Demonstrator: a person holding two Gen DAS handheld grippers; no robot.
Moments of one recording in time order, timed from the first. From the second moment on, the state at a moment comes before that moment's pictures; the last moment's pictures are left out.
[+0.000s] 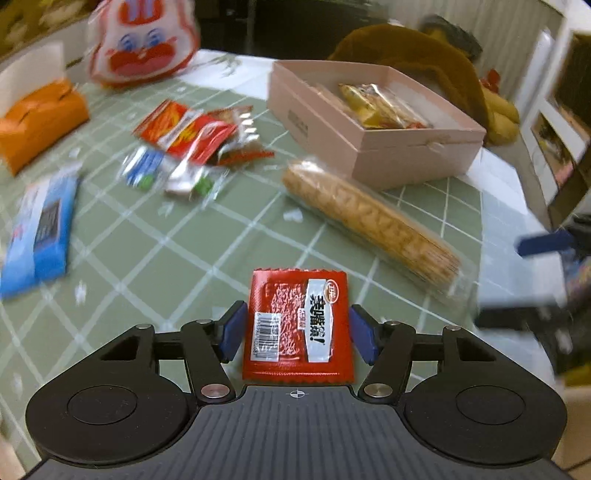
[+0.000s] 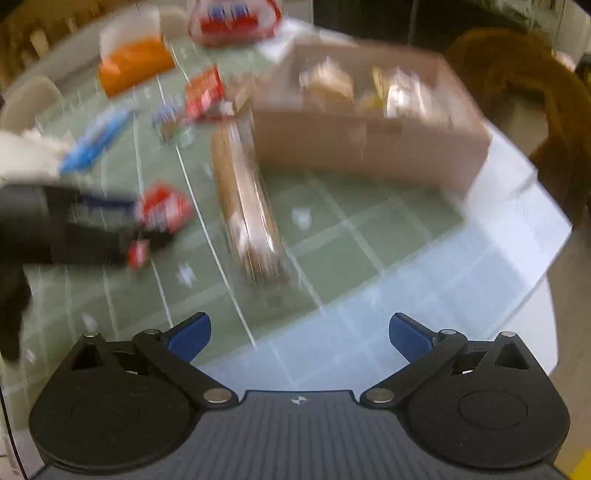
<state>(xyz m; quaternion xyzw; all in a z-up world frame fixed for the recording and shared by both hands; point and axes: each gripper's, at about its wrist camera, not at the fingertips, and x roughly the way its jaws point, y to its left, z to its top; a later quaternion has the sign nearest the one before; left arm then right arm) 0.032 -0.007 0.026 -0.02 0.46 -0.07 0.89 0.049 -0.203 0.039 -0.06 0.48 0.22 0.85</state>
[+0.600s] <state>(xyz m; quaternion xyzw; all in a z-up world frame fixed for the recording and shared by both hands) 0.012 -0.035 0.027 -0.01 0.49 -0.01 0.87 0.098 -0.149 0.021 -0.07 0.51 0.27 0.81</state>
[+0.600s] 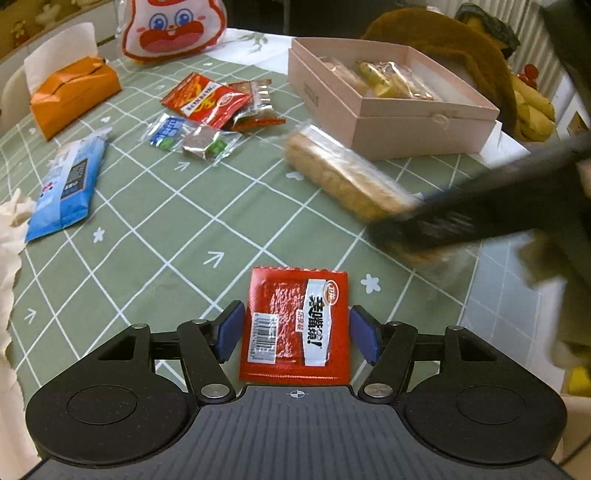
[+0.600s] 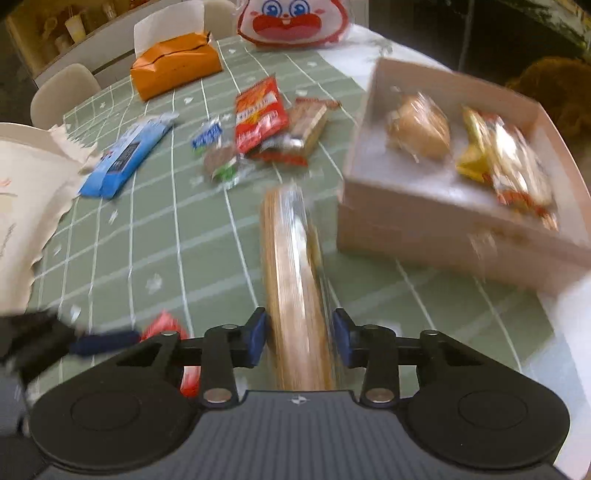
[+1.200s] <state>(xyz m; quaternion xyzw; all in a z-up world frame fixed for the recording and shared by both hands) -0.014 -0.062 0.029 -0.01 0.48 0.00 0.88 0.057 -0.209 0.039 -0.09 0.45 0.23 0.86</state>
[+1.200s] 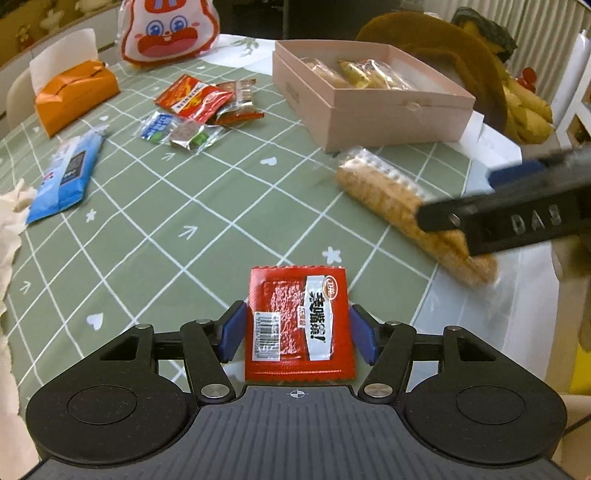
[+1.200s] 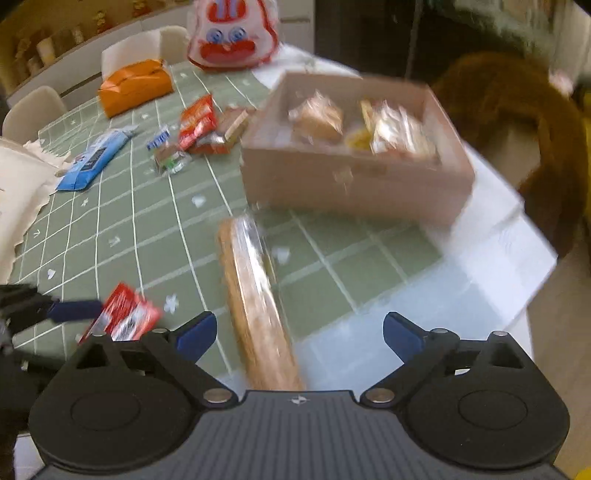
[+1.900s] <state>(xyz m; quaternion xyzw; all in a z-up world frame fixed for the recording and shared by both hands) 0.025 -0.082 0.101 -0.07 0.41 -0.05 0.91 0.067 -0.259 0.112 -0.07 0.44 0.26 0.86</state>
